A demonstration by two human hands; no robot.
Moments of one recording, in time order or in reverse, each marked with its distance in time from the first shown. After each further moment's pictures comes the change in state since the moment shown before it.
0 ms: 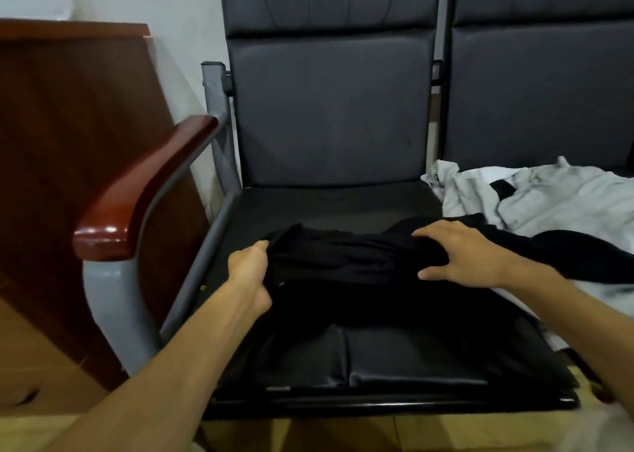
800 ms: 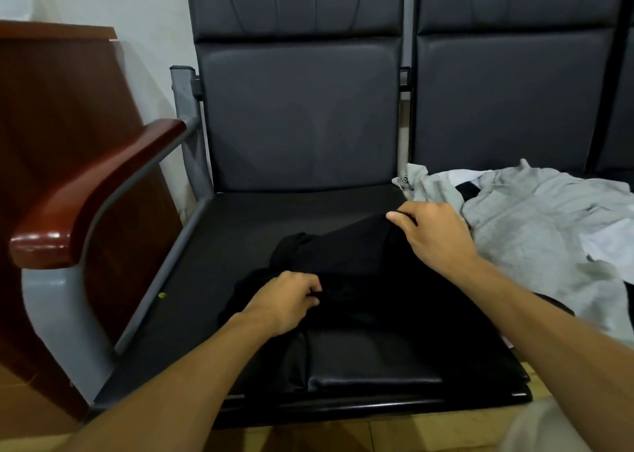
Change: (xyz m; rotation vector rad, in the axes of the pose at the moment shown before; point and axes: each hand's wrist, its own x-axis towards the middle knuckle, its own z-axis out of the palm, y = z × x) left_hand -0.005 -0.060 0.041 1.531 -0.520 0.781; right_hand -0.002 -0.012 -0.009 0.153 0.596 0.133
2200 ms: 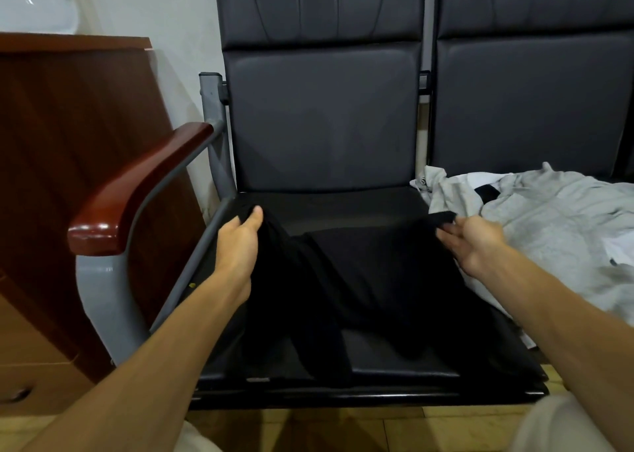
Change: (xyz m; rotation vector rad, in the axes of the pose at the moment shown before) left_hand -0.040 0.005 -0.080 -1.261 0.684 -0.396; right_hand 0.010 0.014 0.001 1.339 0.069 0.994
